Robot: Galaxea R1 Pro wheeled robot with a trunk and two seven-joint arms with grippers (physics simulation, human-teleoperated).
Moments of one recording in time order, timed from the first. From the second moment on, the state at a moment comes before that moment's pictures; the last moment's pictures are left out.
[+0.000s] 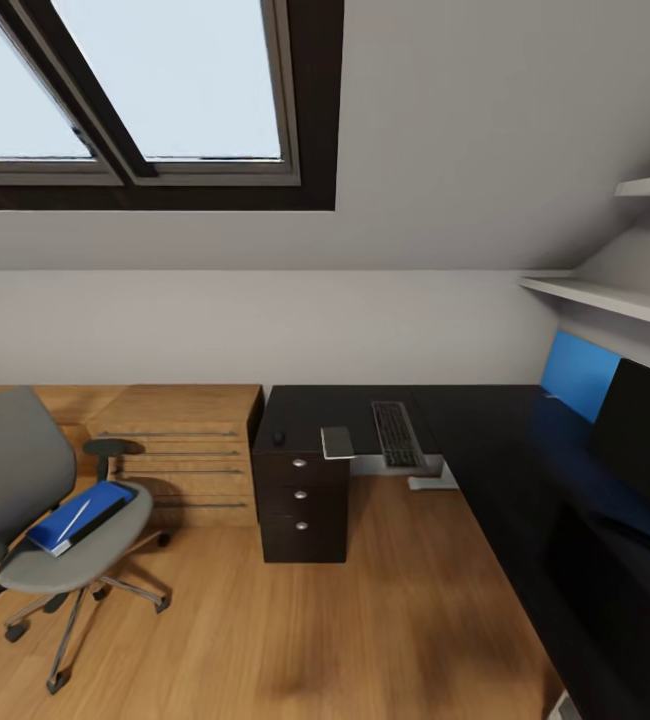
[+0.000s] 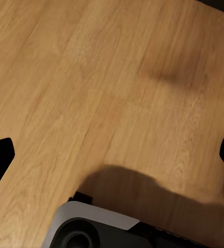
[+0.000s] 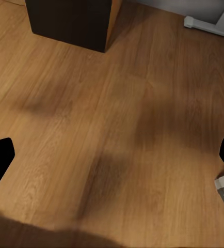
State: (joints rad) left arm -0.06 0.02 -0.16 -0.11 0.59 -0.57 -0.11; right arm -0.18 -0.03 0.27 0.02 0.07 -0.86 -0.14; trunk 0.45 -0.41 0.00
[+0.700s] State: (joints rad) left arm -0.06 0.02 -0.16 -0.11 0.59 -0.57 -0.11; right arm -0.18 -0.03 0.27 0.02 0.07 -0.85 -0.14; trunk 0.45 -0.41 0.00
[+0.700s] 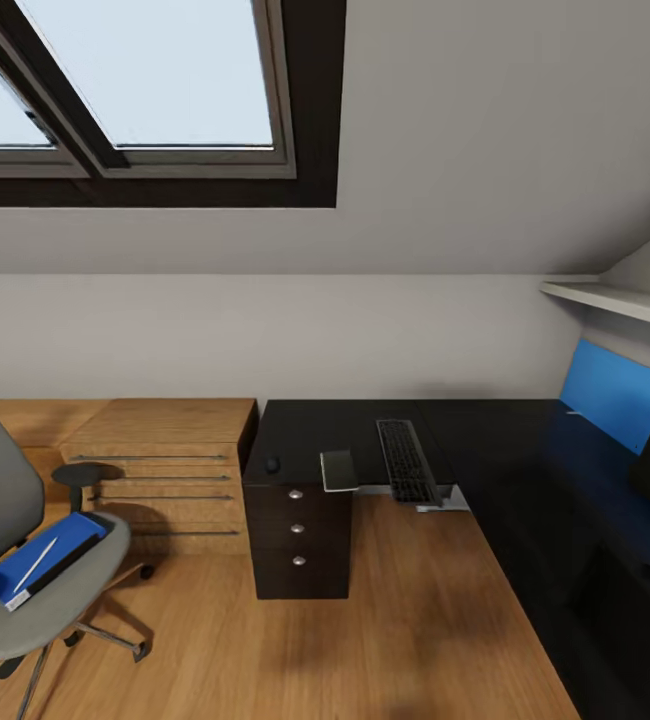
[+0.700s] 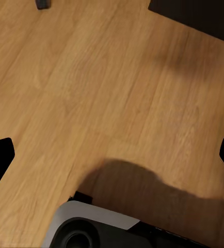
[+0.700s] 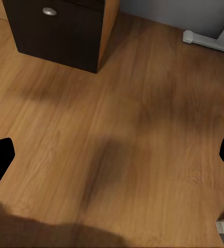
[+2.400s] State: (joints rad) left arm -0.06 0.02 -0.16 -0.11 0.59 -0.57 -0.11; right arm -0.18 -0.03 0.27 0.02 0.07 -0.86 -0.14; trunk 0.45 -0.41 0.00
